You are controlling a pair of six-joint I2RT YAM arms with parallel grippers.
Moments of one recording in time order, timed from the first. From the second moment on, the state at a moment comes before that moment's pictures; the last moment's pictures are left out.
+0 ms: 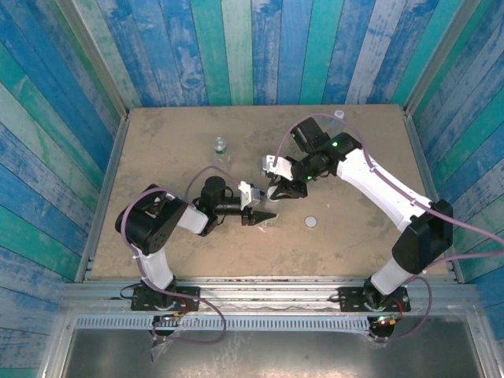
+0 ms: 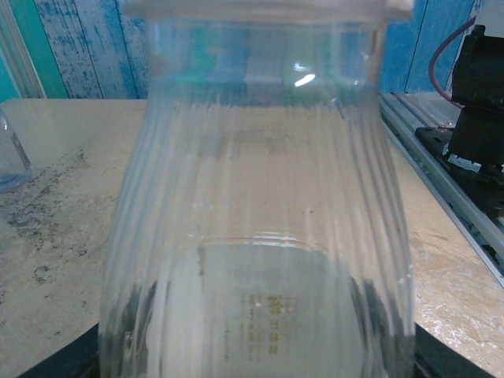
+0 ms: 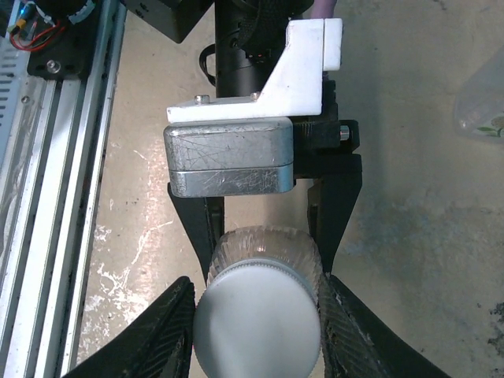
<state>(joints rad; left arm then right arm) -0.55 1.79 0.52 1.07 0.95 0.21 0.61 1.61 1.50 -1.03 -0.59 -0.83</state>
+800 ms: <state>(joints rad) -0.55 1.83 0.52 1.18 0.86 0.02 0.61 1.61 1.47 -0.91 -0.50 -0.50</state>
